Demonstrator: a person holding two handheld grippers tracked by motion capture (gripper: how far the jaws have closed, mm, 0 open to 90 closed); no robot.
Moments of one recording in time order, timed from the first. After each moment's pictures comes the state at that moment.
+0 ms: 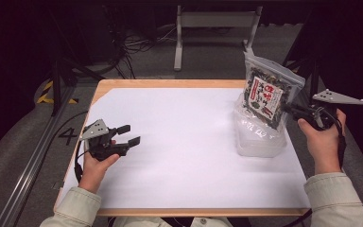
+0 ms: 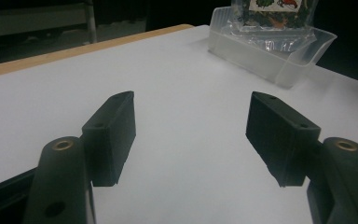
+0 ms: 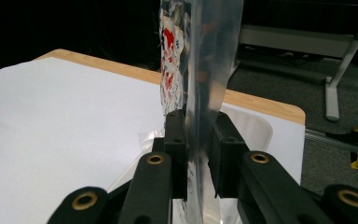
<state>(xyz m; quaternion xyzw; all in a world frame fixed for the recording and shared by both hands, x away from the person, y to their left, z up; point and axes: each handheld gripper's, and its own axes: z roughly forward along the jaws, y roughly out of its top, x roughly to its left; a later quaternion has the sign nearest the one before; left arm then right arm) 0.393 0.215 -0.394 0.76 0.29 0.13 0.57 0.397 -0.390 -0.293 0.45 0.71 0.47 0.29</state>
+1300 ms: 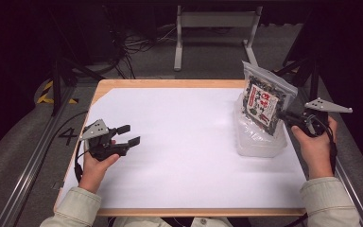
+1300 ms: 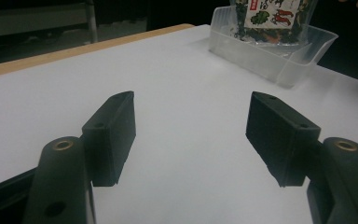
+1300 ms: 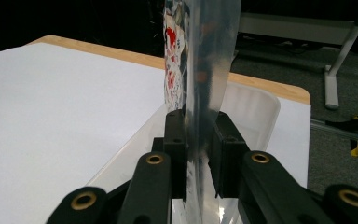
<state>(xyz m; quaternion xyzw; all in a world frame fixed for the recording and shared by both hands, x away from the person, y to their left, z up) 0.392 0.214 -0.395 0.76 0.29 0.13 0.57 0.397 -0.388 -0.324 0.46 0.71 0.45 0.28</state>
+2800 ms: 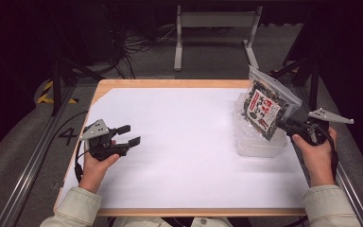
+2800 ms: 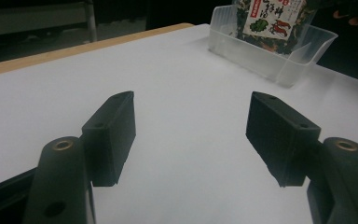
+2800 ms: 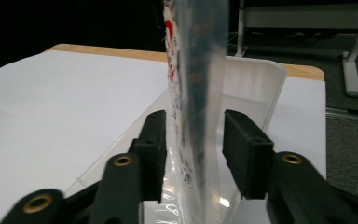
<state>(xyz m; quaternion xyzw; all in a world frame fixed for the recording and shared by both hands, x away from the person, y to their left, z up) 0.393 0.214 -0.395 0.76 0.30 0.13 0.57 0.389 -0.402 -0.352 0.48 0.69 0.49 0.25</state>
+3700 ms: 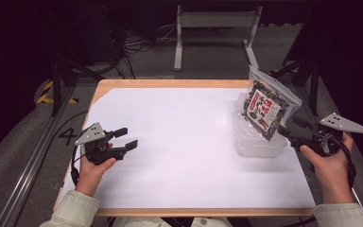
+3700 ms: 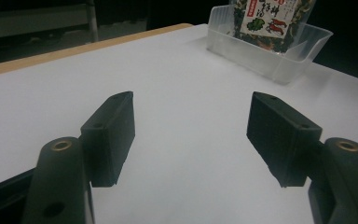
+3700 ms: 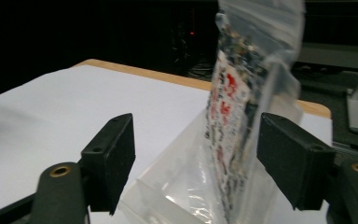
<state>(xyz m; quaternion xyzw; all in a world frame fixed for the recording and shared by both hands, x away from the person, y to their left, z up) 0.378 0.221 -0.393 0.76 0.29 0.13 0.57 0.339 -0.384 -0.313 0.42 0.69 0.51 0.28</state>
